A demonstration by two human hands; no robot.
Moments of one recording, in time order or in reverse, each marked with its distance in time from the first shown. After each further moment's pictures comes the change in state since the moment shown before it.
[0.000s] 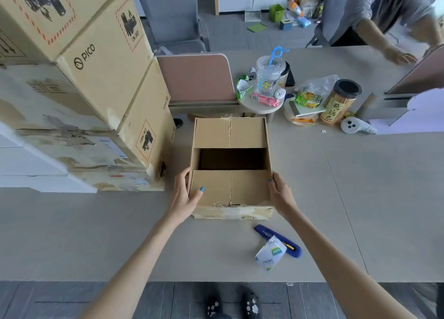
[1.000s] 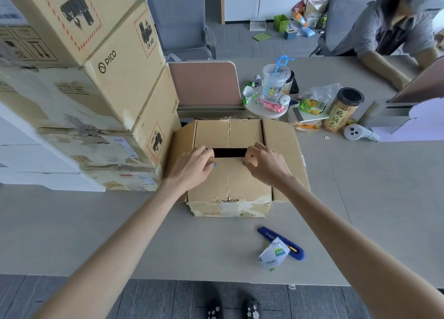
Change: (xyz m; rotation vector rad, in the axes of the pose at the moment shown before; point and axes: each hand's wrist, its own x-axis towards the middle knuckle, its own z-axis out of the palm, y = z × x) left_hand 0.058 0.067 -0.051 0.654 -0.066 0.410; right_hand 0.024 -0.096 -0.012 -0.613 -0.003 -0.605
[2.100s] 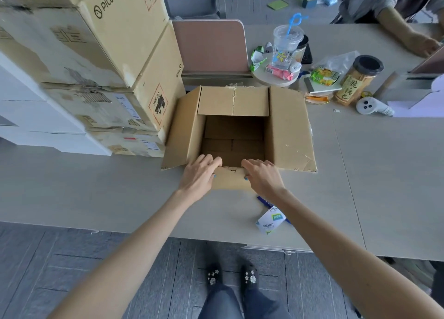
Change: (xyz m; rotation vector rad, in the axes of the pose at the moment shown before) left_hand -0.094 0.046 0.068 -0.007 -0.019 -0.085; right_hand -0.090 -0.004 0.073 -0.156 -0.195 -0.075
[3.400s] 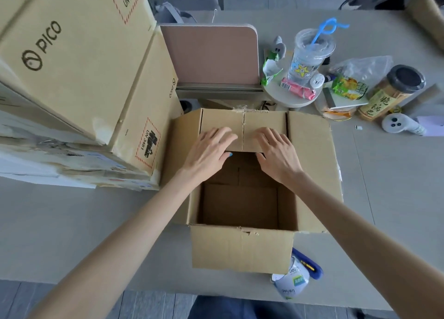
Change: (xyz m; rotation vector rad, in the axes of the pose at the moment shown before) left_hand 0.182 -0.075 -0.015 0.032 0.067 0.188; right_hand 0.168 0.061 -0.030 -0.068 0.277 -0.043
